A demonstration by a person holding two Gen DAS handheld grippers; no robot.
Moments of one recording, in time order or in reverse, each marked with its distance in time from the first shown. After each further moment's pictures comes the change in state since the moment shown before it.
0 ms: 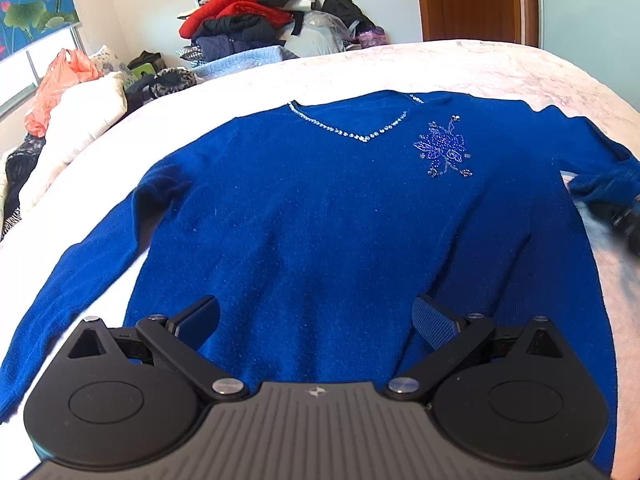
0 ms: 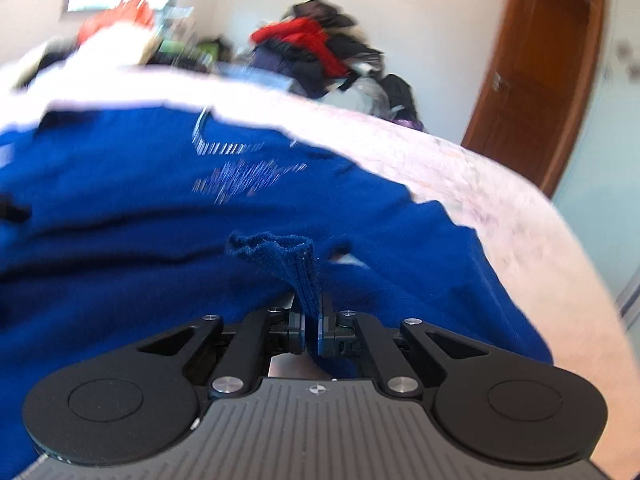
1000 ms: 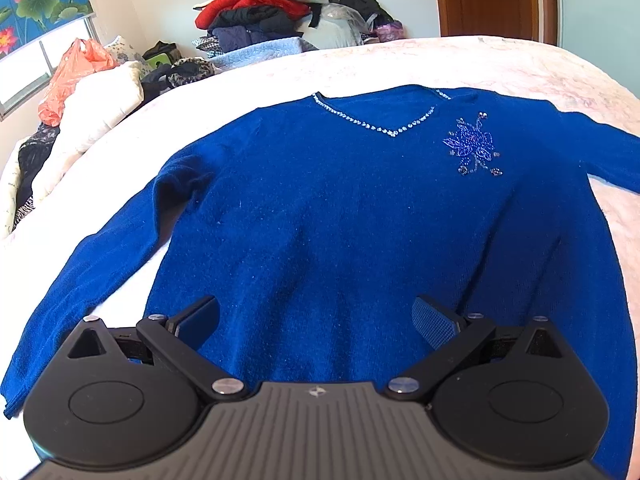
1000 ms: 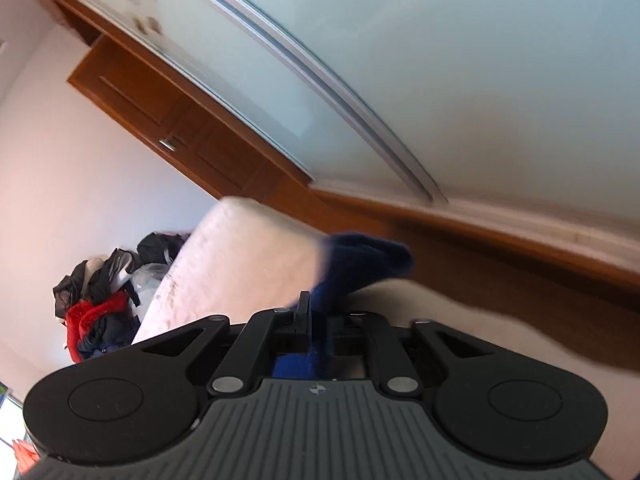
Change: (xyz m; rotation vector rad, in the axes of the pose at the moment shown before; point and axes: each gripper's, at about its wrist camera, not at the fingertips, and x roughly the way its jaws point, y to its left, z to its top) left arm 0.006 0.013 0.002 -0.020 0.028 0.040; right arm -0.067 -0.254 -0.120 1.278 -0.244 -0.301
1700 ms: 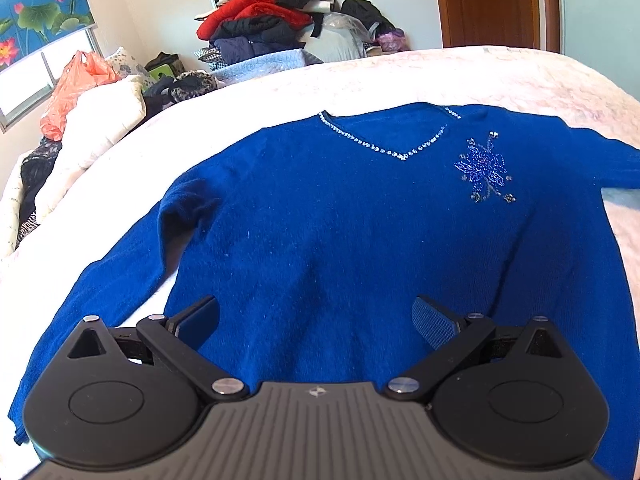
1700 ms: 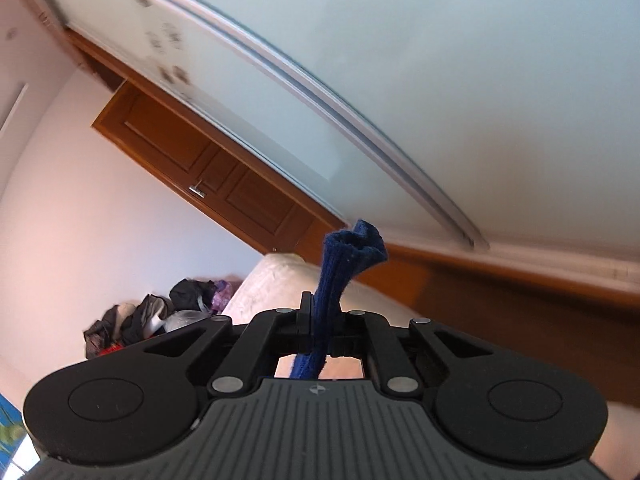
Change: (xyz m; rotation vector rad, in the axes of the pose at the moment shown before) left arm 0.009 0.007 0.022 0.006 -0.025 0.013; right arm -0.020 0.057 0.038 -0.088 -0.173 0.081
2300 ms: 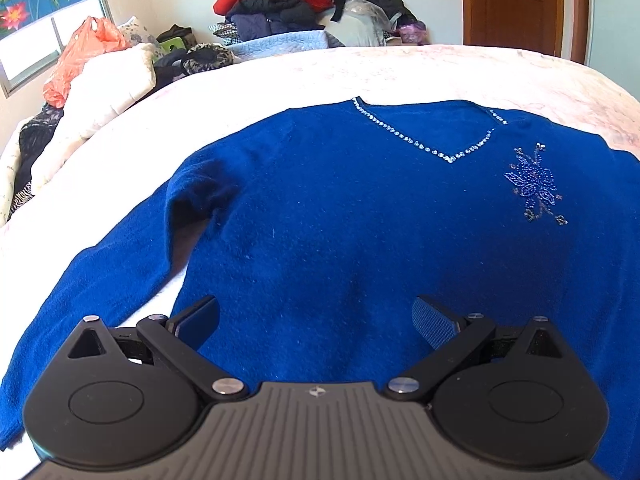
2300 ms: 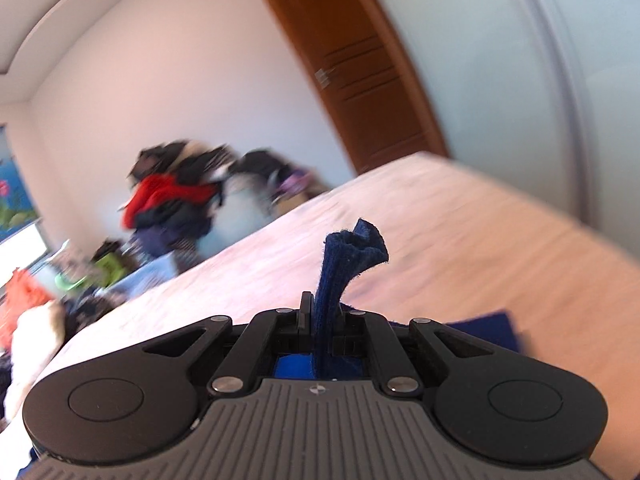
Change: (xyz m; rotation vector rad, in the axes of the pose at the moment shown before) left arm 0.039 0.031 0.012 -0.079 0.048 -0.004; right arm 0.060 0.220 -0.151 -0.465 0.279 0.231
